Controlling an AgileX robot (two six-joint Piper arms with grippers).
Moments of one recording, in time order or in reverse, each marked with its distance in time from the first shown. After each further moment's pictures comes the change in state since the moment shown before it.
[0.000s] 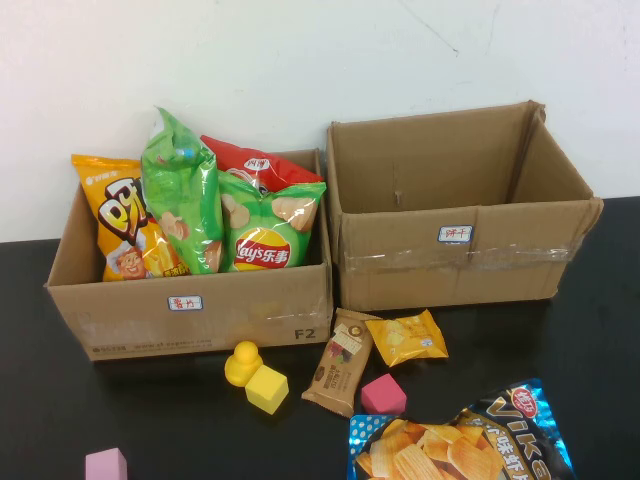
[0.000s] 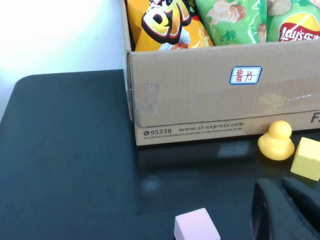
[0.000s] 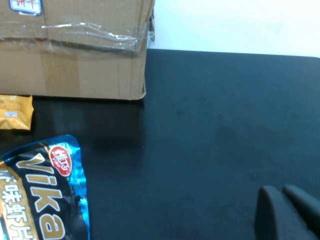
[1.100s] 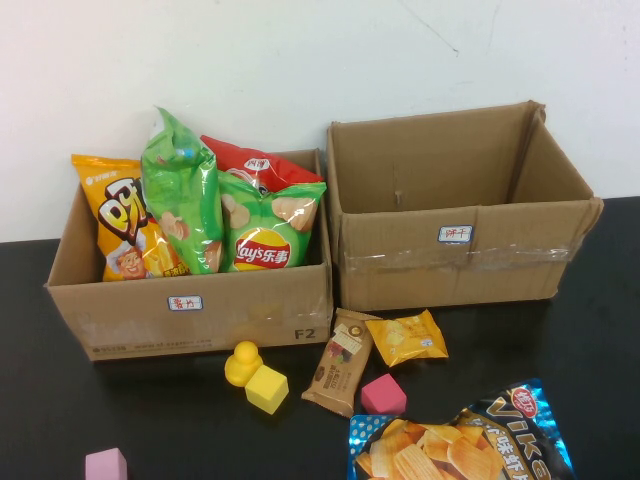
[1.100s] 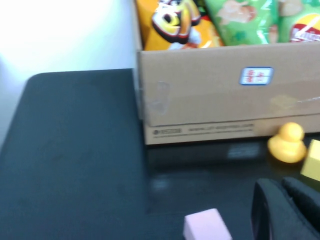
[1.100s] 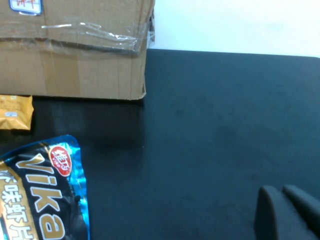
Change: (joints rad) right arm 0.000 0.000 0.000 0.000 0.000 0.000; left arm 0.032 0.000 0.000 0.000 0.000 0.000
